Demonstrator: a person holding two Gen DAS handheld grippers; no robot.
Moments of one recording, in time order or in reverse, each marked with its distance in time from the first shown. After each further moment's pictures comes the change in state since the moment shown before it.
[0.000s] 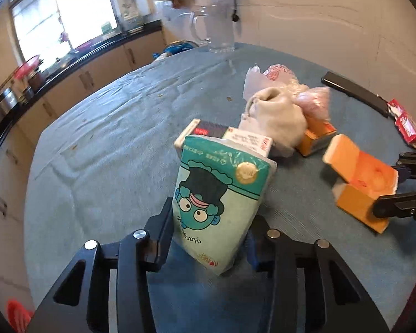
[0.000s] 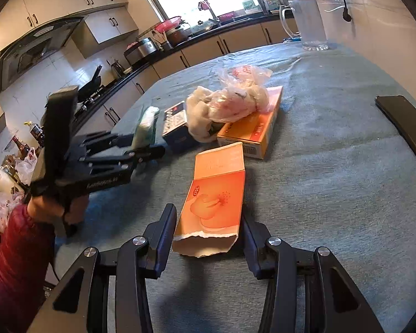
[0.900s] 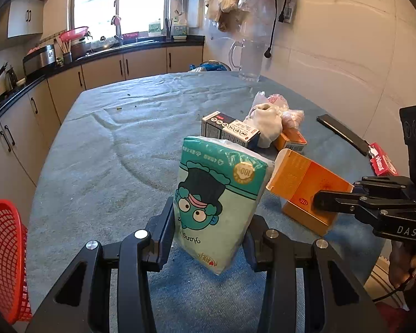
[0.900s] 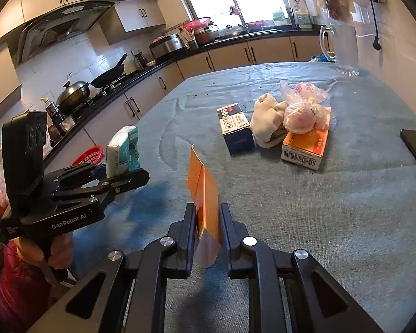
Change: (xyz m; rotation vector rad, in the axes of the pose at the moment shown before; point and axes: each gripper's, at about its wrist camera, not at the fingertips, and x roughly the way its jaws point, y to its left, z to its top) left arm -0.085 0.002 -0.066 -0.273 -0.135 0.011; right arm 0.002 0.054 -0.006 -0.123 -0.022 0.034
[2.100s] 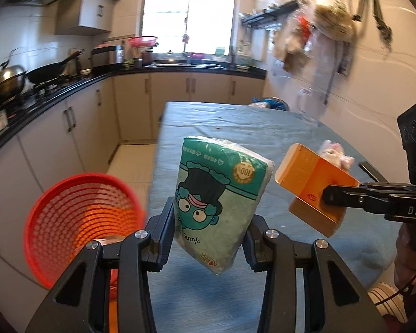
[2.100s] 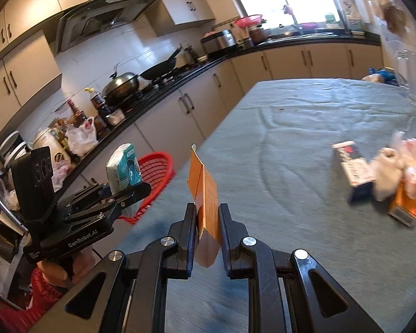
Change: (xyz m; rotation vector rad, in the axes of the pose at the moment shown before) left arm -0.116 0.108 -0.040 -0.217 -0.150 0.227; right arm 0.050 0.117 0.054 -0.106 0.051 0.243
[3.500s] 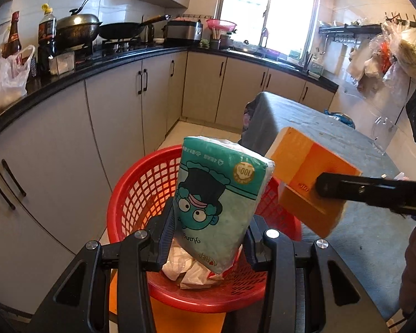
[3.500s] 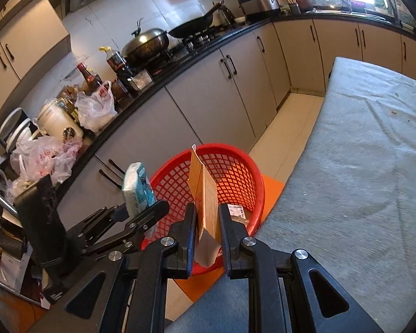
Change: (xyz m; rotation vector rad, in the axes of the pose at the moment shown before) left arm 0.006 0.156 -0.025 -0.244 0.062 0.233; right arm 0.173 0.104 0.050 -0.058 0.216 0.096
